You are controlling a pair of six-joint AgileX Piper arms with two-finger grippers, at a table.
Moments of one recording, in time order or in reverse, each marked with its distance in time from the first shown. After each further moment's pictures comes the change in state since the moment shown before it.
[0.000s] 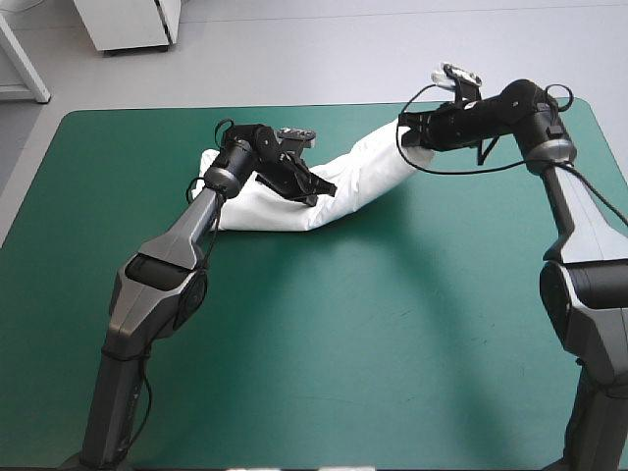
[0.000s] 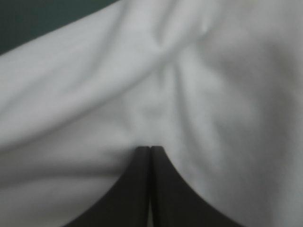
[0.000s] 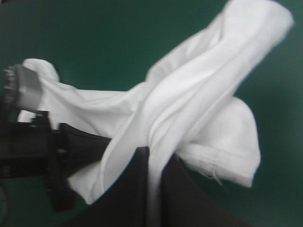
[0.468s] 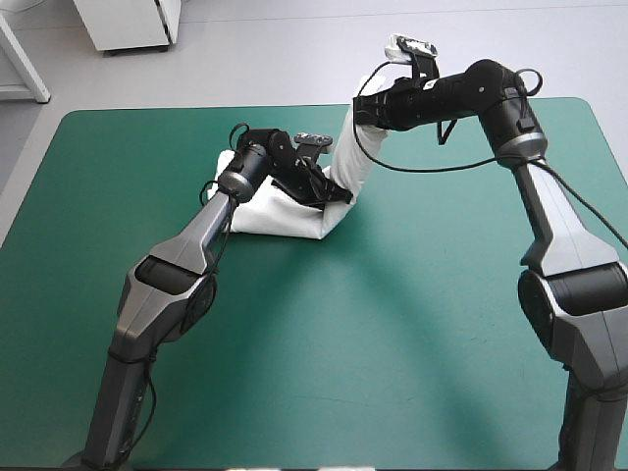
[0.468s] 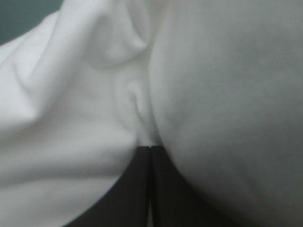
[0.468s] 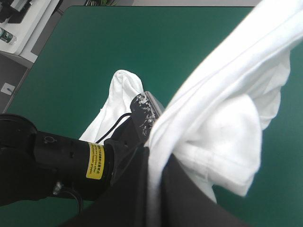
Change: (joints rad) left arm -0.052 0.002 -0.007 -0.016 0.004 0.000; right arm 0.138 -0.003 -0.178 0.005 0.017 0.016
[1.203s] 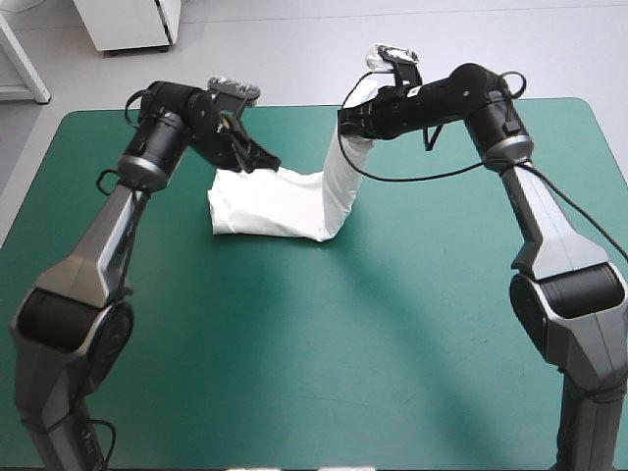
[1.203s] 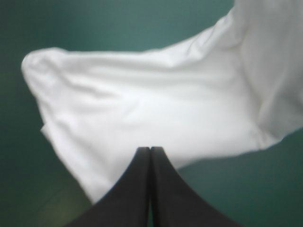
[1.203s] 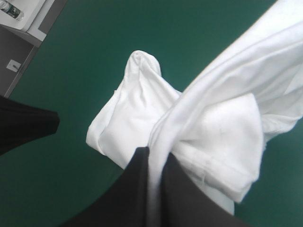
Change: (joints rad) left arm 0.093 -0.501 0.276 0.333 0.073 -0.035; right arm 0.055 0.001 -0.002 -0.008 0.031 -0.021
